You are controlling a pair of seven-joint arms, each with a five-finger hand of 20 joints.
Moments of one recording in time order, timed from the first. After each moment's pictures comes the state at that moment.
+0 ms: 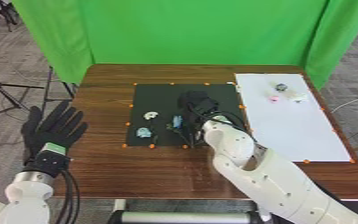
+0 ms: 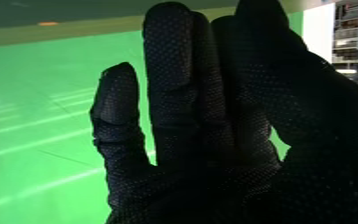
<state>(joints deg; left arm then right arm) 127.1 -52.3 -97.6 -122.6 6.6 15.9 17.6 -65.2 -62.2 37.8 -94.1 -137.2 0.7 23.0</state>
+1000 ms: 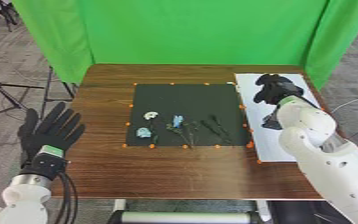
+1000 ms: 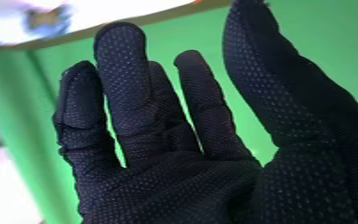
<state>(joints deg) 128.7 -52.8 -98.7 -122.9 6.6 15.3 17.8 -75.7 -51.4 67.2 -100.1 -127.6 -11.9 32.6</state>
